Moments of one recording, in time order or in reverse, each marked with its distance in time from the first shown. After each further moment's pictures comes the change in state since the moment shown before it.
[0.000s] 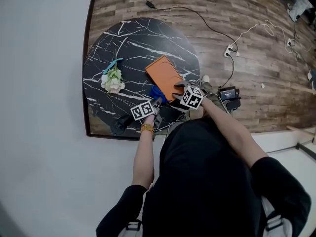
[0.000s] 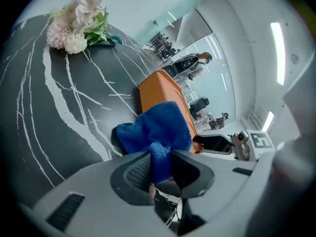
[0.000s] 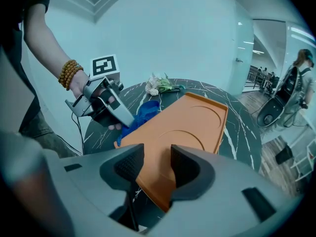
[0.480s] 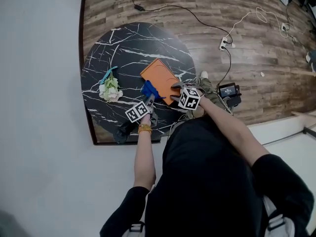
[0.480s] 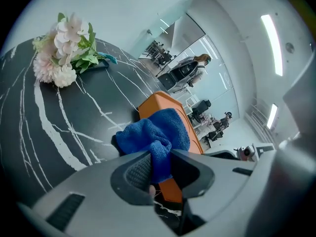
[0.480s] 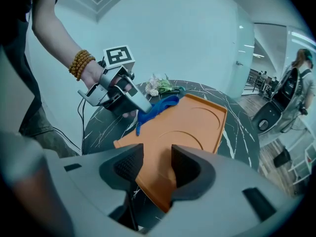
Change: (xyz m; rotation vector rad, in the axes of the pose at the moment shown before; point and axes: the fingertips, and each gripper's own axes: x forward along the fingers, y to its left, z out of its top) left arm -0.008 0.002 0.055 0.086 -0.080 0.060; right arm 0.000 0.001 0.002 -0.018 -0.015 -0.018
